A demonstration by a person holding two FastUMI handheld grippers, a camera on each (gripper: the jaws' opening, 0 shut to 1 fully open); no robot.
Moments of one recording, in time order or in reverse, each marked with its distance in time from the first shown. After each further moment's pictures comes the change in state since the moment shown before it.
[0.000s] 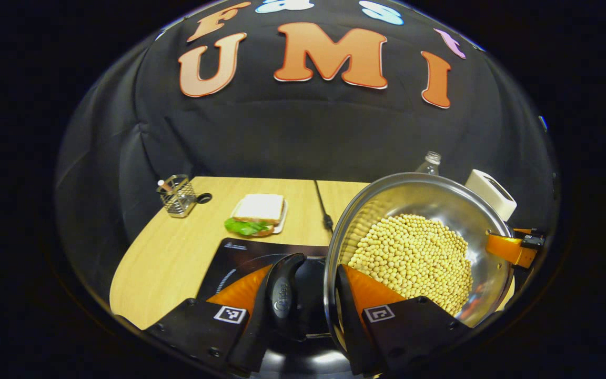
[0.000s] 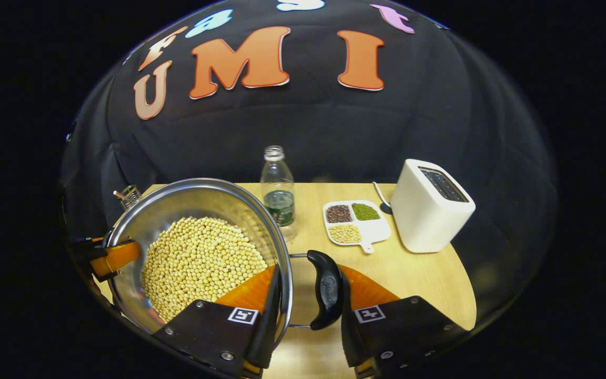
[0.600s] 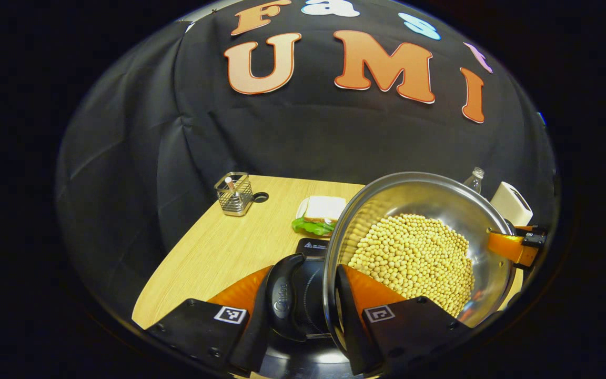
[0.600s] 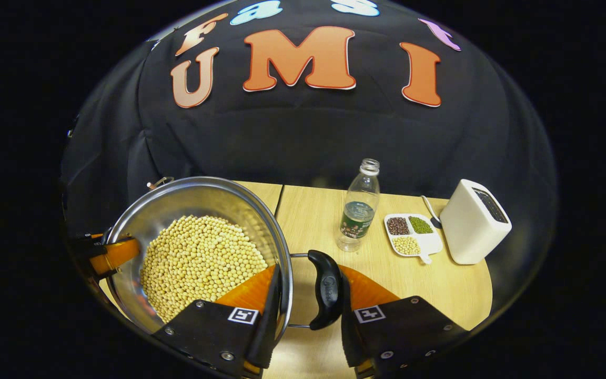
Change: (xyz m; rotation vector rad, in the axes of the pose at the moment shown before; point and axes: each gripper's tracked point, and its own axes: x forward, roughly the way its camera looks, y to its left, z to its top) left arm -0.098 0.055 0.031 -0.049 -0.004 0.125; right arm -0.001 0.126 0.017 -0.085 -0.006 0.113
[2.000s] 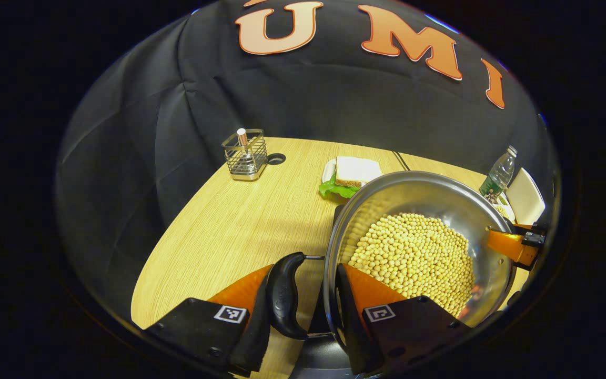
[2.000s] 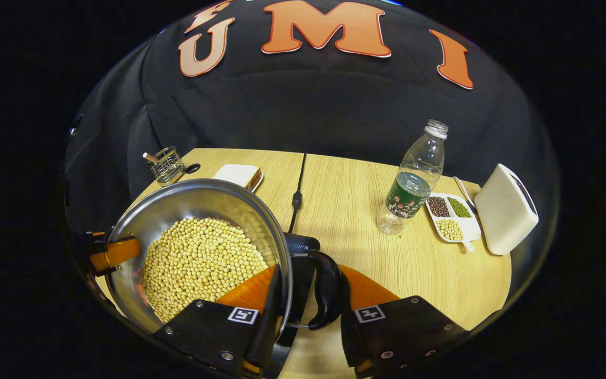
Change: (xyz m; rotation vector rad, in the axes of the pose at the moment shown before) left arm 0.007 -0.012 0.009 -0.009 0.161 0.015; right arm 0.055 0.061 -0.035 -0.030 0.128 0.039
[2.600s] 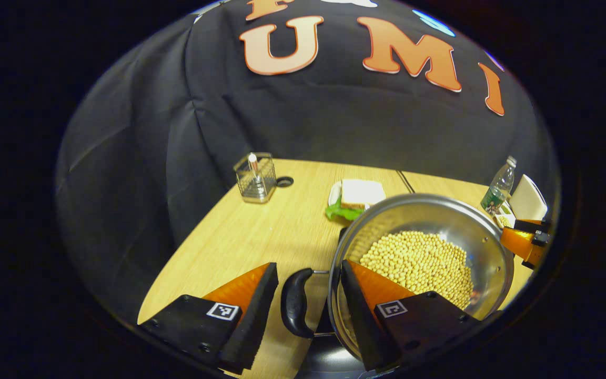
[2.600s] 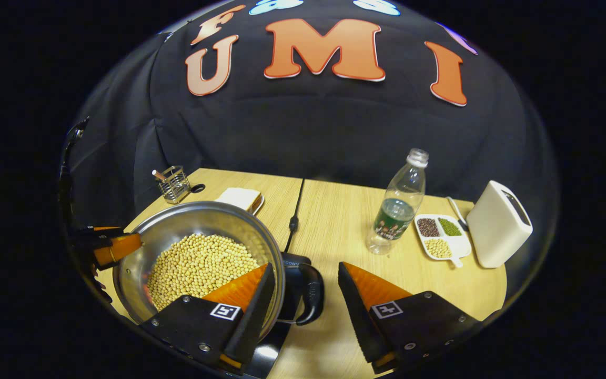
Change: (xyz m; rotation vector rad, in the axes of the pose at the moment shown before) left arm -0.030 0.009 0.047 0.018 -0.180 0.059; right arm -0.052 -0.024 0.043 -0.021 -0.178 -0.003
